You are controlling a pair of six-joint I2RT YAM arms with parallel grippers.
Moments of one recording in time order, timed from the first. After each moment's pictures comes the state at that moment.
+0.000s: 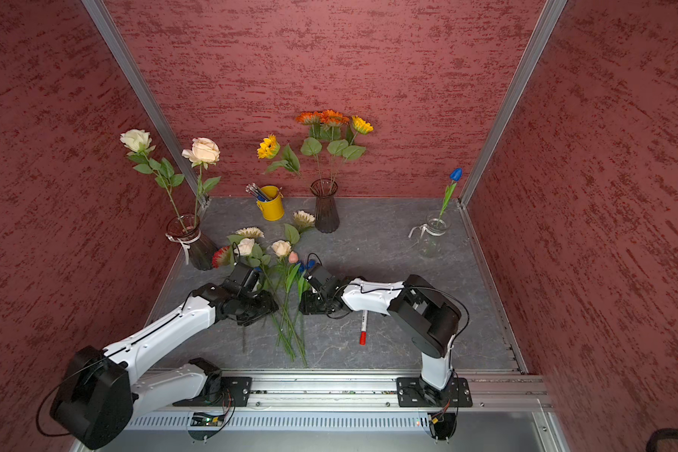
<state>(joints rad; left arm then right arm) -0.43 1.14 0.65 -0.70 0.15 -0.82 0.91 1.85 1.06 -0.20 -0.26 0.81</state>
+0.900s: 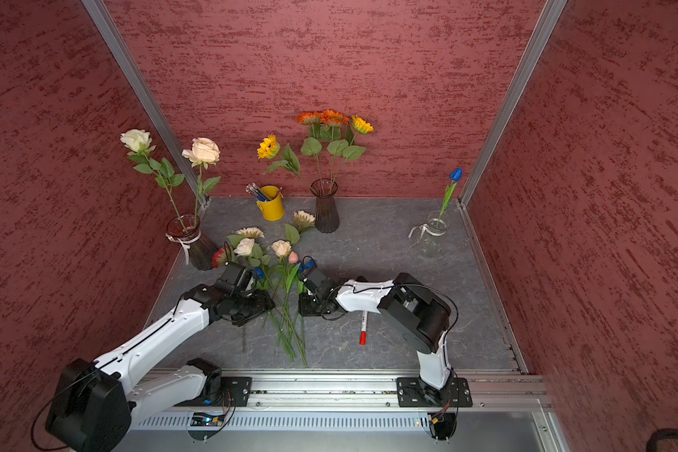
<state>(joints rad) -0.38 1.09 0.65 -0.74 0.16 -0.79 0.93 1.91 1.09 -0.16 -0.27 0.83</state>
